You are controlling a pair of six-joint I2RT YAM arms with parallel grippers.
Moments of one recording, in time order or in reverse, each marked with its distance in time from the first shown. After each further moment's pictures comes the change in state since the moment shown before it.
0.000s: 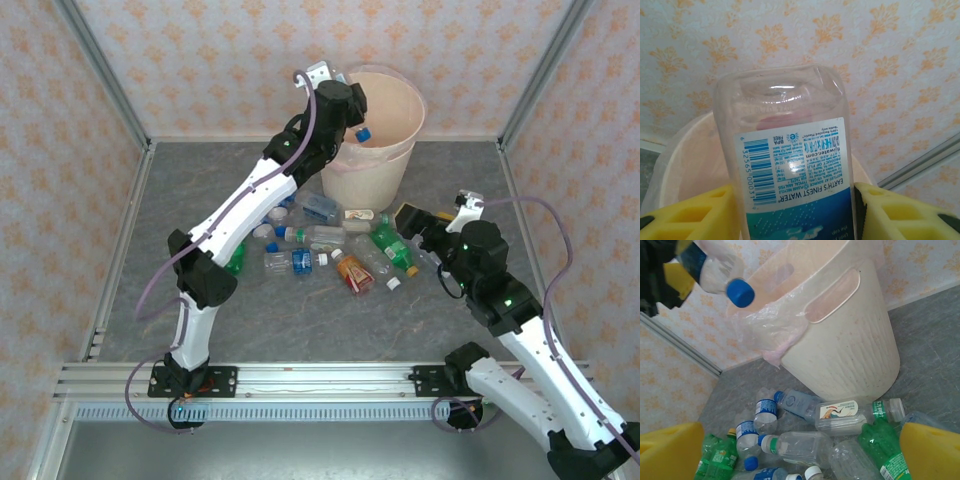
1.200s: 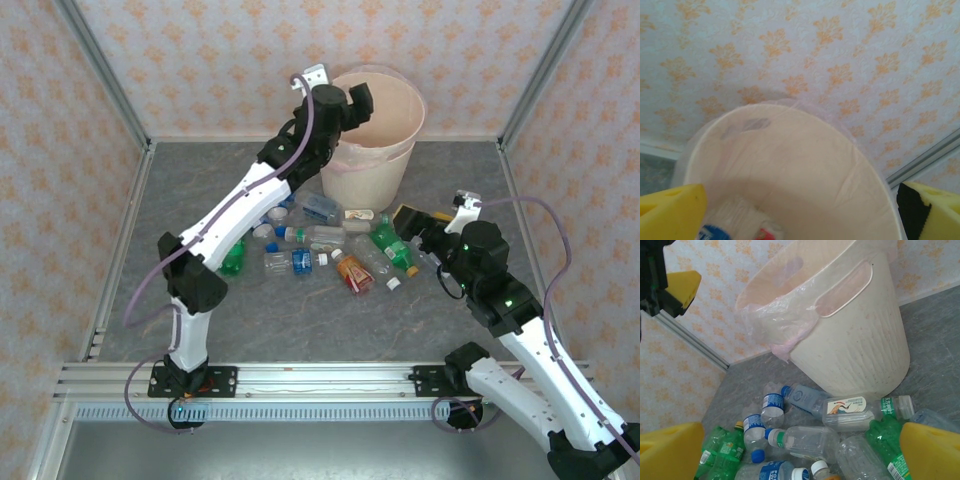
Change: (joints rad) left arm 0.002 -0.124 -0.177 0.054 -0.001 0.062; right arm 0.000 0.000 0.000 0.001 -0.047 -0.002
